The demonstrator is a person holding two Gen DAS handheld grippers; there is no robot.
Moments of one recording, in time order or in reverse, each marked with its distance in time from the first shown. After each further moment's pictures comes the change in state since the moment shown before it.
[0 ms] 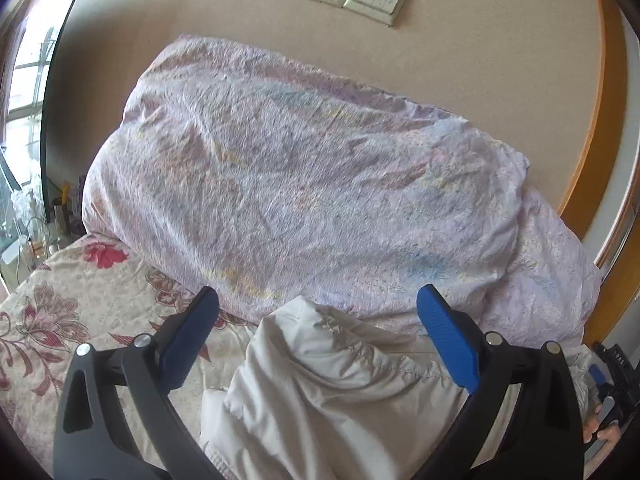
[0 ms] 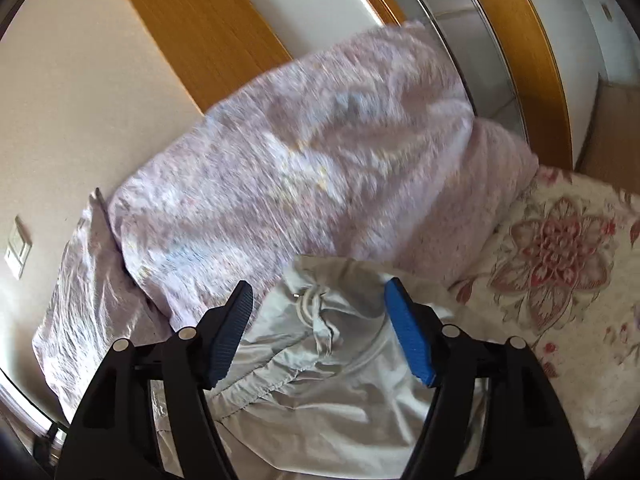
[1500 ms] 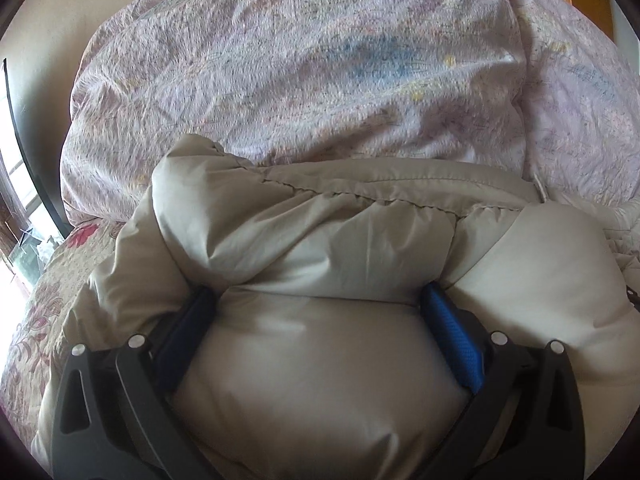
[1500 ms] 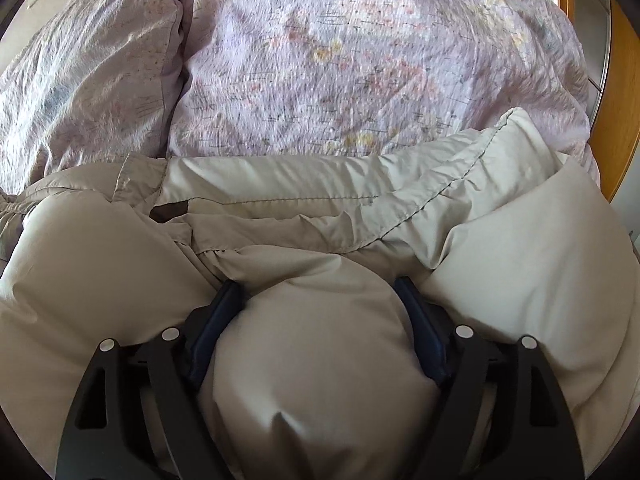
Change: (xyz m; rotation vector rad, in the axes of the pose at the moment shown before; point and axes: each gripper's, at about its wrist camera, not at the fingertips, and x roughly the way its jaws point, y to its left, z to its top) left arm 0.100 -0.091 -0.110 0.353 0.271 0.241; right arm 0.070 0.061 -0.131 -0.466 0.413 -0.076
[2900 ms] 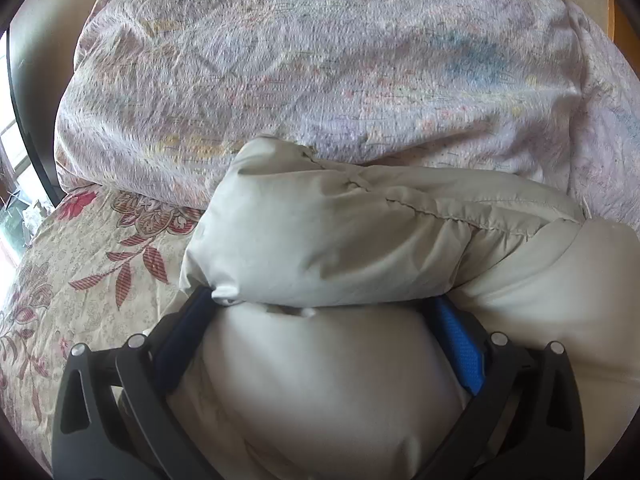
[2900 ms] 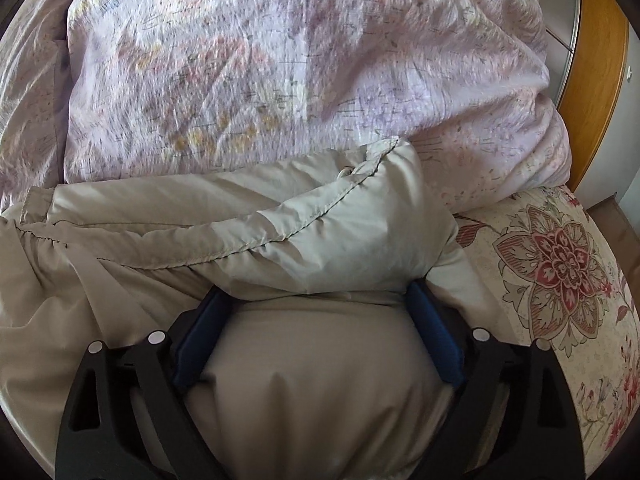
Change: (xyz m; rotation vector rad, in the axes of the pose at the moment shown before) left arm 0.033 0.074 0.007 -0.097 0.090 -0.056; right arm 0.044 -0.118 0.008 0.107 0.079 -0.079
